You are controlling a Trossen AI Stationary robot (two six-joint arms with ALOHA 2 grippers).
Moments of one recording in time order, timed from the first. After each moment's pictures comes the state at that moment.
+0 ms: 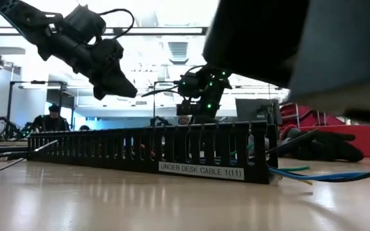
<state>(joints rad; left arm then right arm) 0.40 1.06 0.53 0.03 0.14 -0.17 -0.52 2.33 1.71 -0.65 -0.15 -0.59</state>
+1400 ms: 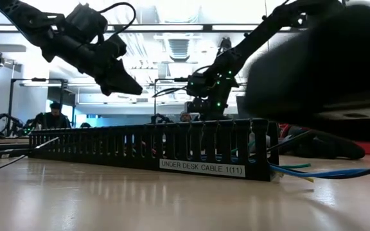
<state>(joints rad) 0.40 1.11 0.51 0.15 0.14 -0.04 -0.57 2.33 1.67 -0.69 -0.21 -0.80</state>
